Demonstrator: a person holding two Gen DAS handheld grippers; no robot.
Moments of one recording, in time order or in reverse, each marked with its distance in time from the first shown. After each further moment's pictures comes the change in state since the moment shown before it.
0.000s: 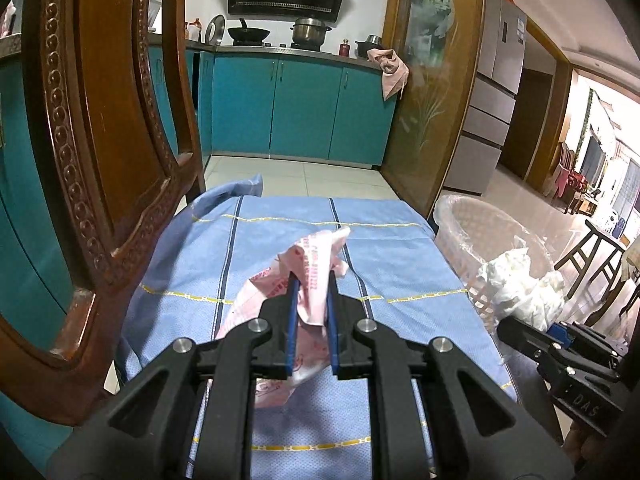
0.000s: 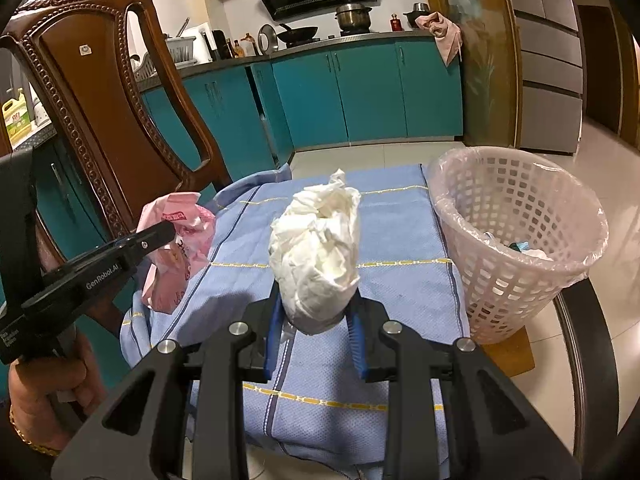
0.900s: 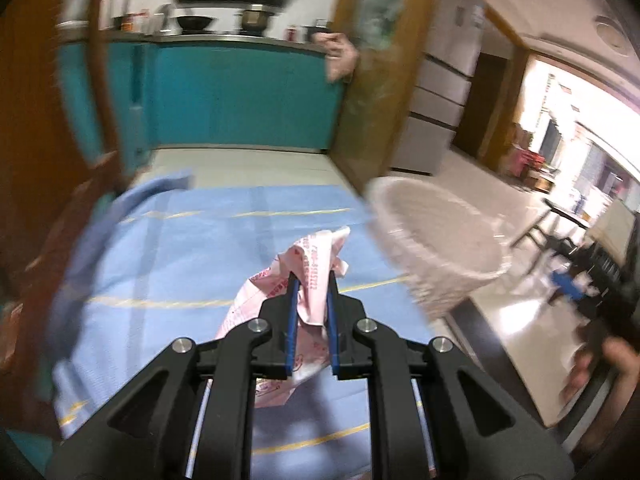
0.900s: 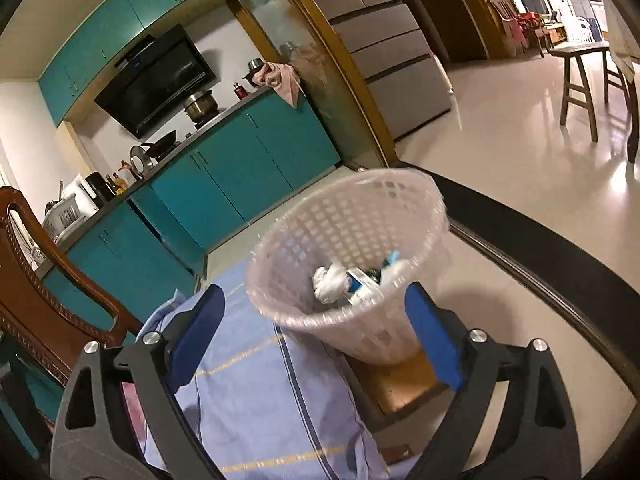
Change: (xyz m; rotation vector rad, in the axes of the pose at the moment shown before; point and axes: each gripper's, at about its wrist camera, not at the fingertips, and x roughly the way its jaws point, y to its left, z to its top) left arm 0.023 -0.075 0.014 0.077 0.064 -0.229; right arm -0.057 -0.164 0.000 0.513 -0.248 -0.234
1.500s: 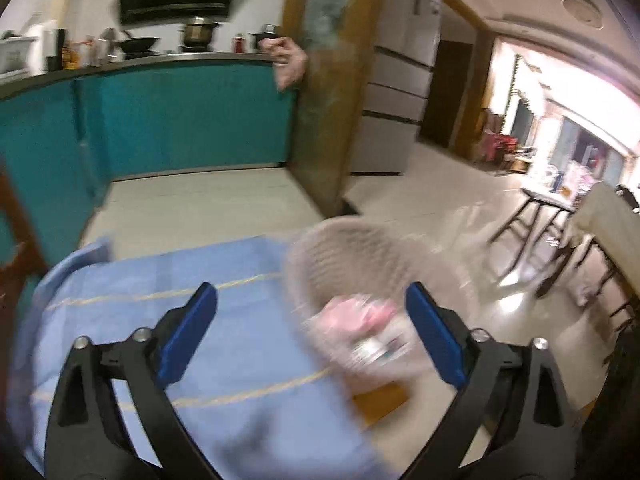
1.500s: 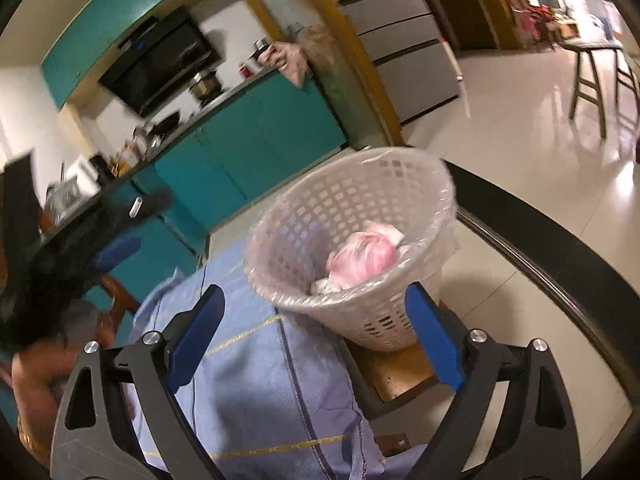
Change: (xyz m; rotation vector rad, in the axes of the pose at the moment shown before) left arm 0.064 -0.072 0.061 0.094 -0.026 -0.003; right arm 0.013 0.012 -0.008 -0.096 0.102 0.012
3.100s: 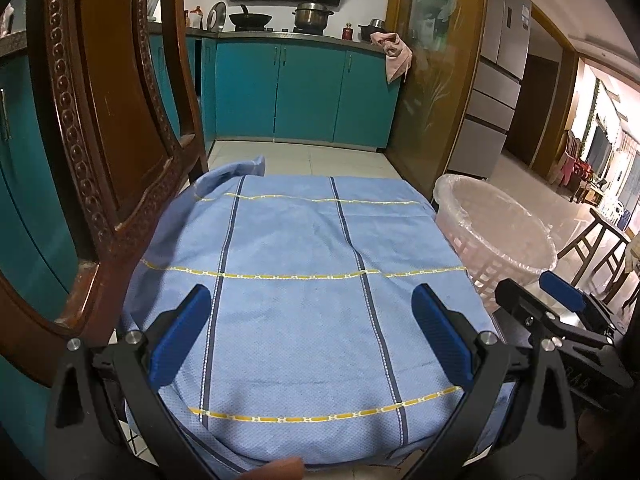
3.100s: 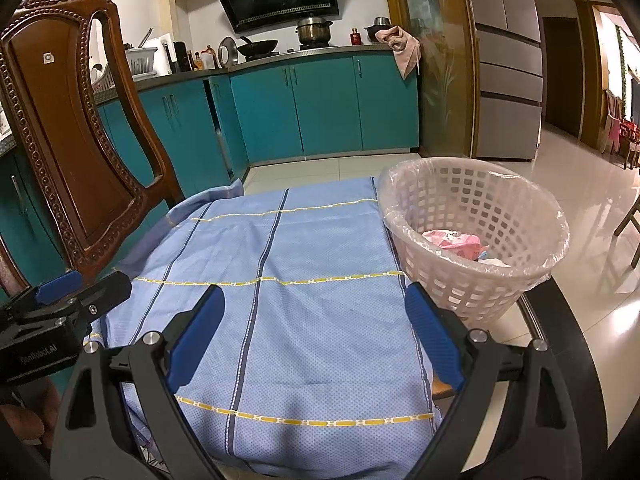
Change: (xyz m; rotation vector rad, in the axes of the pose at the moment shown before) left arm -0.104 0.109 -0.106 -0.173 0.040 0.255; right arm 0.012 0.136 -0.064 -0.405 0.046 0.048
